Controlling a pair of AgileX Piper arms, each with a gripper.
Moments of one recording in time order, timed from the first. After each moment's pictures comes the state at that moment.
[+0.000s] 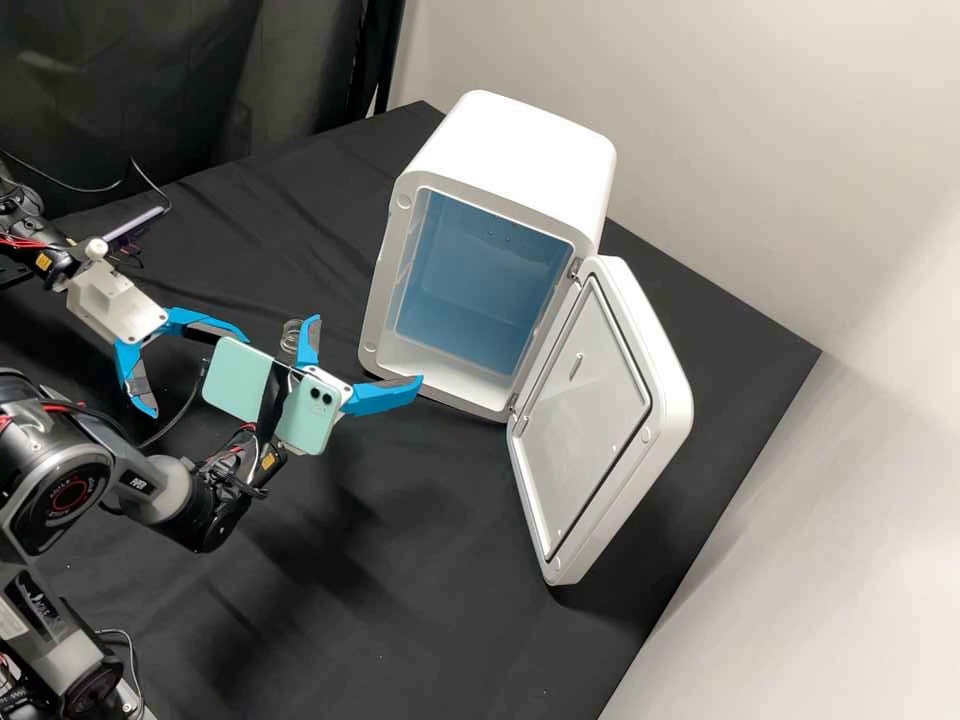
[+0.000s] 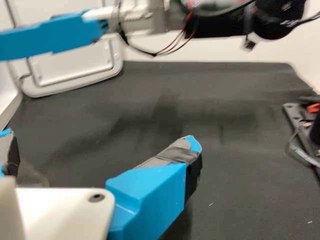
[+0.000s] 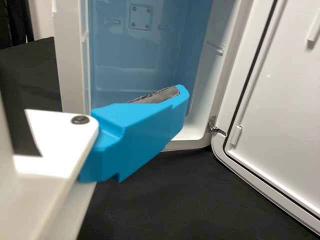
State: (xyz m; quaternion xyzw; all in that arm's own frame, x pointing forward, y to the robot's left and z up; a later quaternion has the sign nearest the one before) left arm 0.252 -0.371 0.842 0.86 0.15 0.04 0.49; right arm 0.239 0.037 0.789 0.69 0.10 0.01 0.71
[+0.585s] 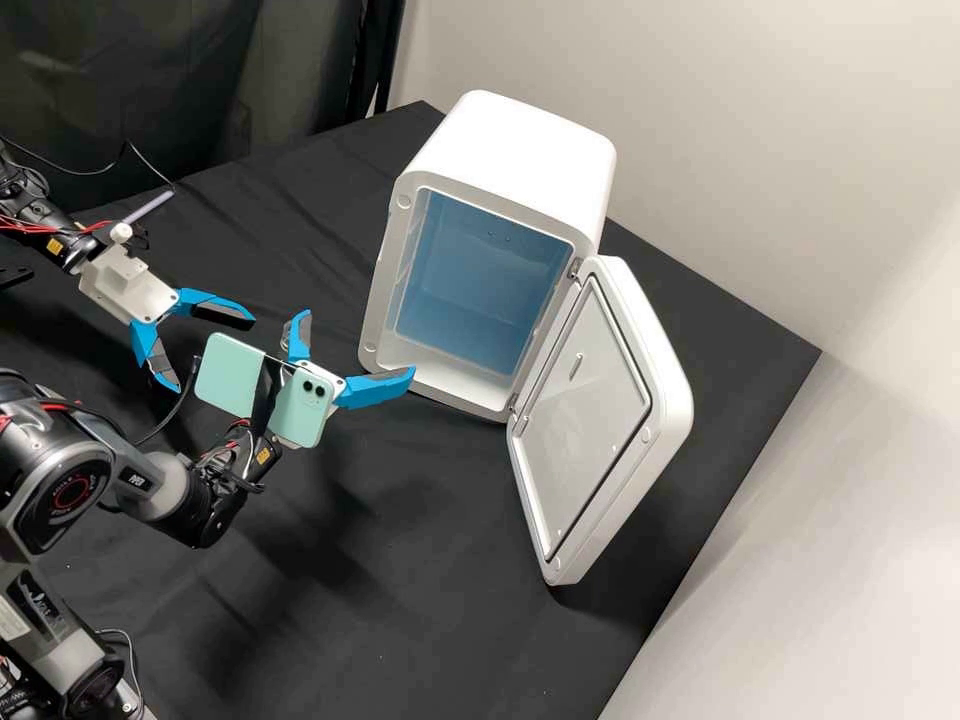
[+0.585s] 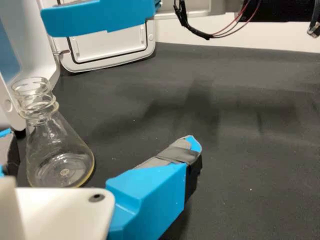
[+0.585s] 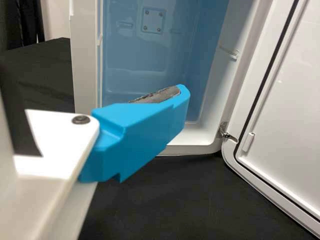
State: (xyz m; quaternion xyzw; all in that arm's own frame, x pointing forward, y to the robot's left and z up) left arm 0.233 -0.355 0.859 0.84 0.18 0.07 0.50; right arm 0.239 0.042 0.785 0.69 0.11 0.01 0.72
